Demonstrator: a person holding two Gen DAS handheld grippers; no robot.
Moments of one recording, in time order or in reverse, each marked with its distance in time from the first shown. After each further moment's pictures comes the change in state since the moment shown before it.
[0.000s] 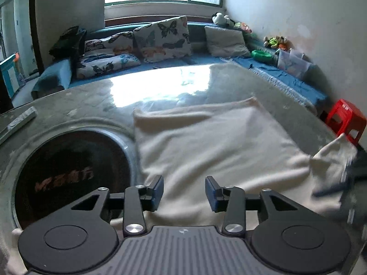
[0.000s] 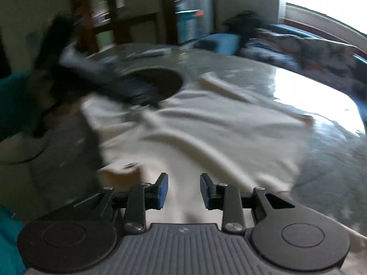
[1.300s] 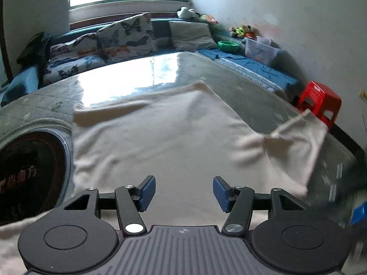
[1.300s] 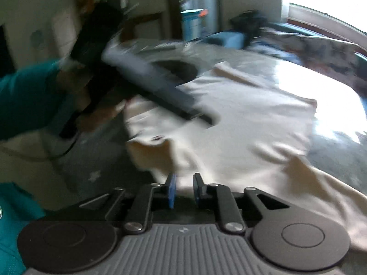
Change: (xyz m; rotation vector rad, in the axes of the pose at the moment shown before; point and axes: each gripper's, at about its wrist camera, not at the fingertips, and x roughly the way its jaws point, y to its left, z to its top) left arm 0.006 -0.067 -0.033 0.114 0.023 -0.117; right arm -0.033 0.012 -0.041 0.082 -0.046 -0.046
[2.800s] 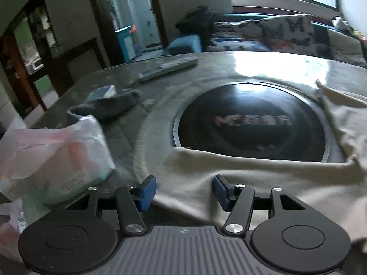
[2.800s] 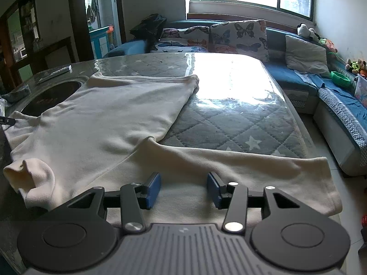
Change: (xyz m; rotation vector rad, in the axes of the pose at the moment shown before) left arm -0.069 0.197 -0.079 -0.383 0.051 0.750; right arm 0.009 -0.107 -0.037 0.260 -0.050 -0.325
